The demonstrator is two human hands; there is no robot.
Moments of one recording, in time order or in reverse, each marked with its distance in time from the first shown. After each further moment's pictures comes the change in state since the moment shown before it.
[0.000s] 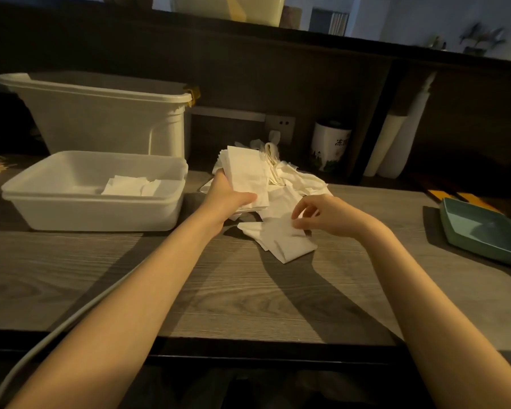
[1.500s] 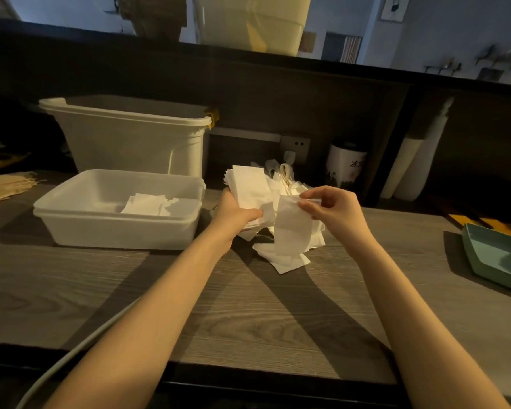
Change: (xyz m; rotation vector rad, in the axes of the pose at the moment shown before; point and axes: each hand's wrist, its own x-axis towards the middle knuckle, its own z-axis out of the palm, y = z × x) left_hand 0.008 -0.003 -0.011 -0.023 0.072 -0.042; right_hand 0.010 -0.027 0.004 0.556 0.547 -0.180
